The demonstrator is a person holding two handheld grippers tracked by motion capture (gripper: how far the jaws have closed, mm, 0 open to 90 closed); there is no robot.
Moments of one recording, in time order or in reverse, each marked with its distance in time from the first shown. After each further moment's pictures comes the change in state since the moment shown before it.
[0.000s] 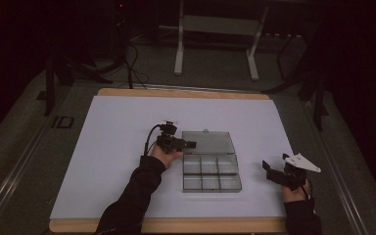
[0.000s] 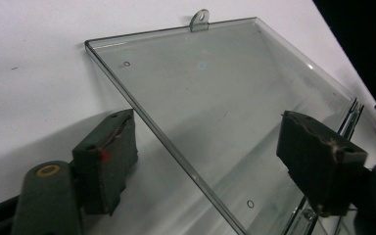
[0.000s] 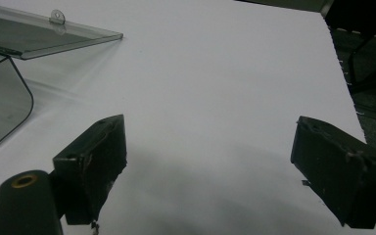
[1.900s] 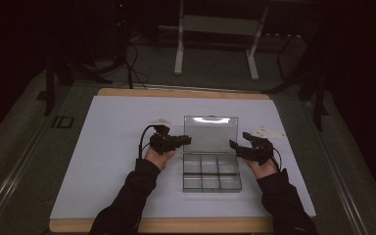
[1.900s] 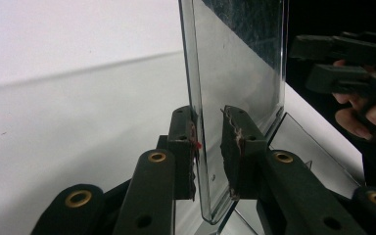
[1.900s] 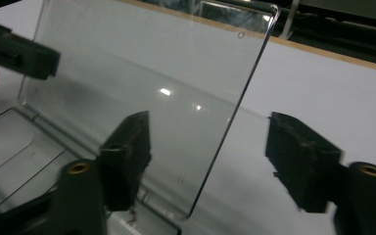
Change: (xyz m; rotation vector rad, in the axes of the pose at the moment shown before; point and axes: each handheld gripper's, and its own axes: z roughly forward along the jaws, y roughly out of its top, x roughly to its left) left arm -0.007 -0.011 -0.033 -0.206 -0.135 0.183; right arm 0.074 0.095 0.048 0.021 0.265 -0.058
